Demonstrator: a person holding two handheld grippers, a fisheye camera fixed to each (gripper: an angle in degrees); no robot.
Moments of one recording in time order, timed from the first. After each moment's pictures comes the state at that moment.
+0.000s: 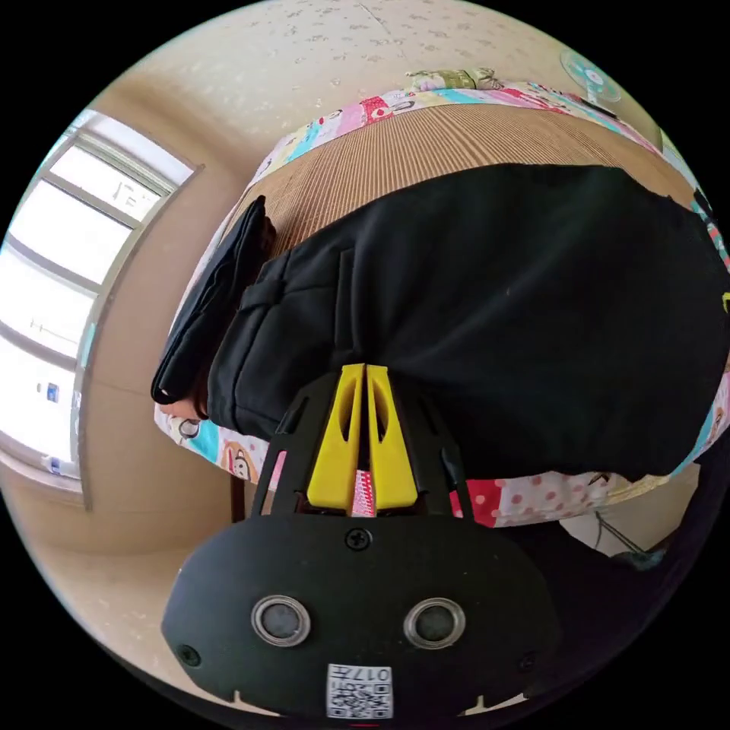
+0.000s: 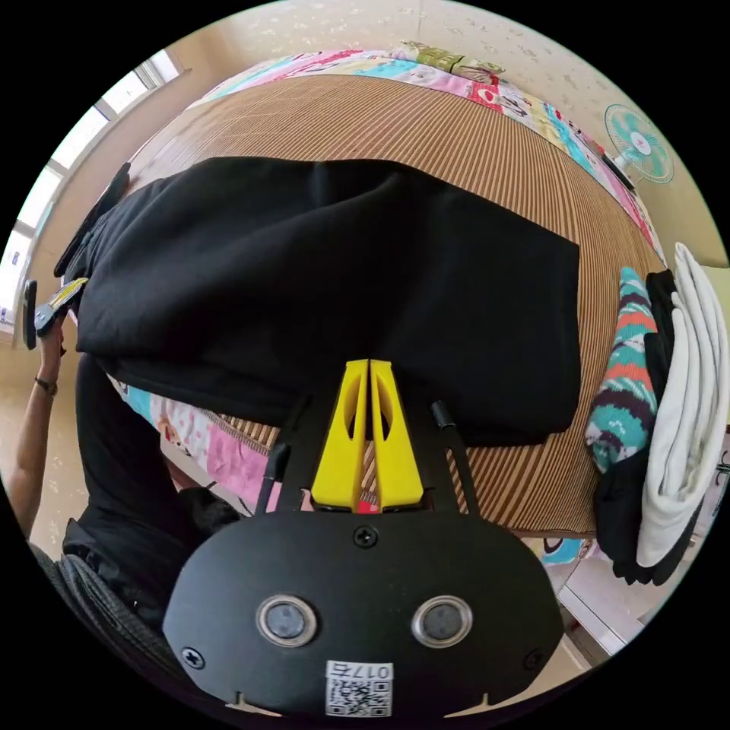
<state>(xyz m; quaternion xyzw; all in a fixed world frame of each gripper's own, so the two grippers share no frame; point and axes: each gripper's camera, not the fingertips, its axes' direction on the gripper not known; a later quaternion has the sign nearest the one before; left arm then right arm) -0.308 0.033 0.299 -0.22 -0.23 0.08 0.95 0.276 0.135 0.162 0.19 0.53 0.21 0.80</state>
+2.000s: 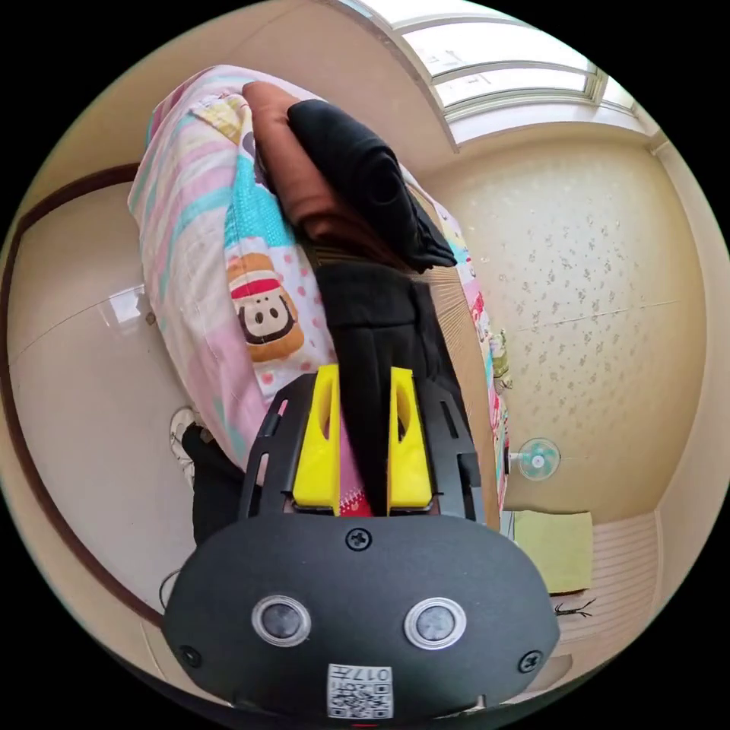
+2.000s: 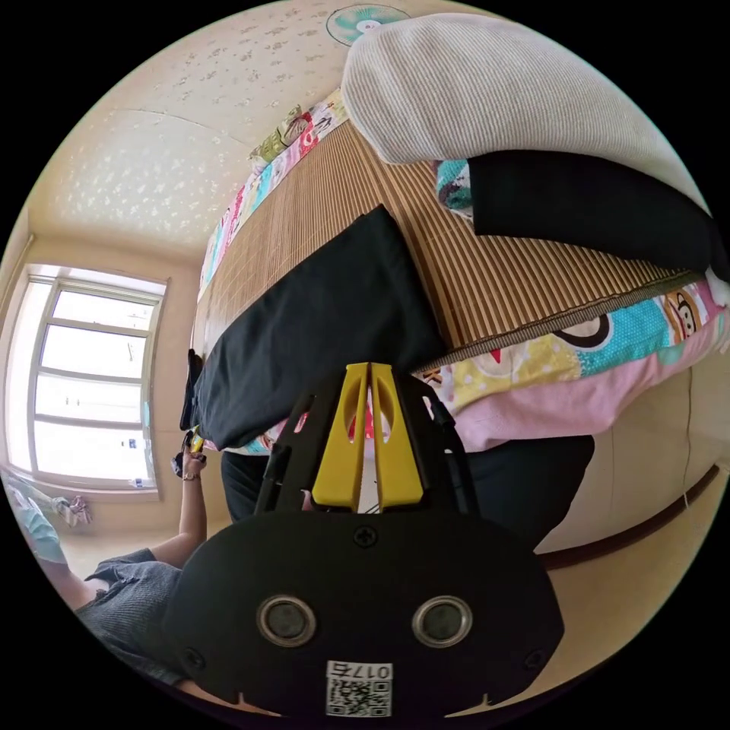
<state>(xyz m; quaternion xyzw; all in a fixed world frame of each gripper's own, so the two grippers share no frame) -0.676 0.095 0.188 0.01 0.06 -0.49 0.87 0.302 0.444 0.047 0.47 0.25 0.31 0.79</state>
